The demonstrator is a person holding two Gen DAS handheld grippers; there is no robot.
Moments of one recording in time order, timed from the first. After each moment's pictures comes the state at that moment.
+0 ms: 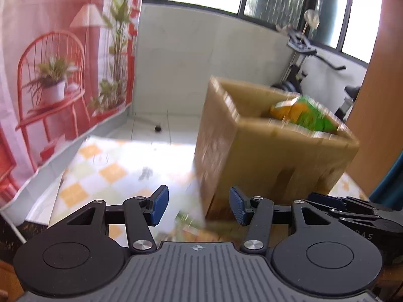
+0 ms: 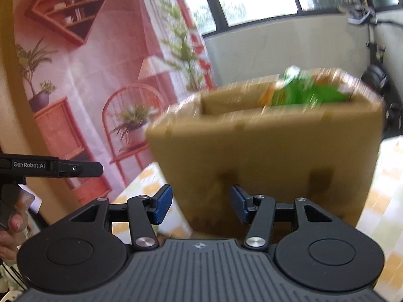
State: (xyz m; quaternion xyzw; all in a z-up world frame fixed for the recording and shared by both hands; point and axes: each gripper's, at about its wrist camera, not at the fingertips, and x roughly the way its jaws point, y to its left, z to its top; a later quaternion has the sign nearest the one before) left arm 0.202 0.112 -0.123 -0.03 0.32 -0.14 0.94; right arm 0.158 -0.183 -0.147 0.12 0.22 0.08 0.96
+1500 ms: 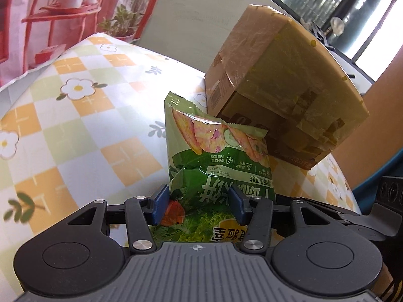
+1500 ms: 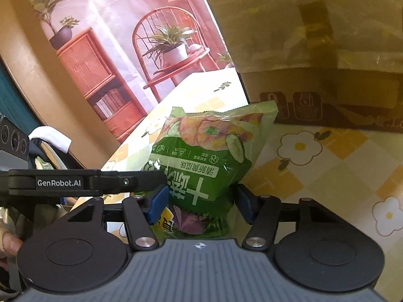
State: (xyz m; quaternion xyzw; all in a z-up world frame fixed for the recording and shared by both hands) left arm 0.150 0.138 -0.247 -0.18 0.39 -0.14 0.89; right arm 0.164 -0.114 -0.239 0.13 0.35 0.18 0.91
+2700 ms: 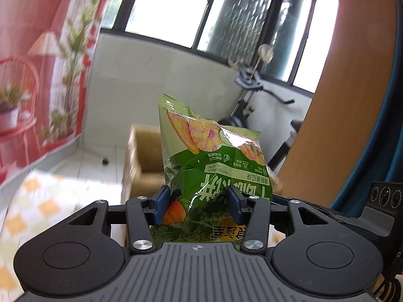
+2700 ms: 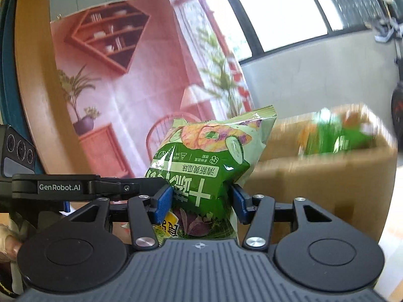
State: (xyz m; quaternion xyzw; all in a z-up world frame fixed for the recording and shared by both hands) left arm 0.190 0.028 -0.069 -0.07 0.21 -0.24 0.94; right arm 0.133 -0.193 -0.095 0.14 0.13 0.17 0.97
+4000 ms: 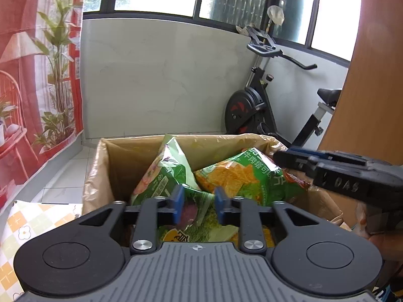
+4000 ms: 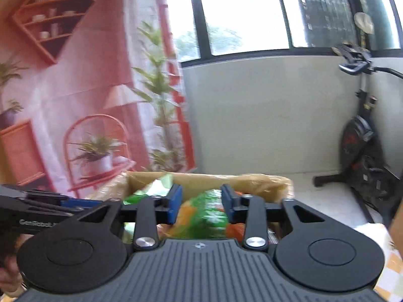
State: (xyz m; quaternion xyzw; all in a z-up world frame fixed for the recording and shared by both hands) left arm 0.323 -0.042 -0.087 0.01 0.28 -0.22 0.93; right arm 0.257 -0.299 -0.073 0.06 0.17 0.03 0.98
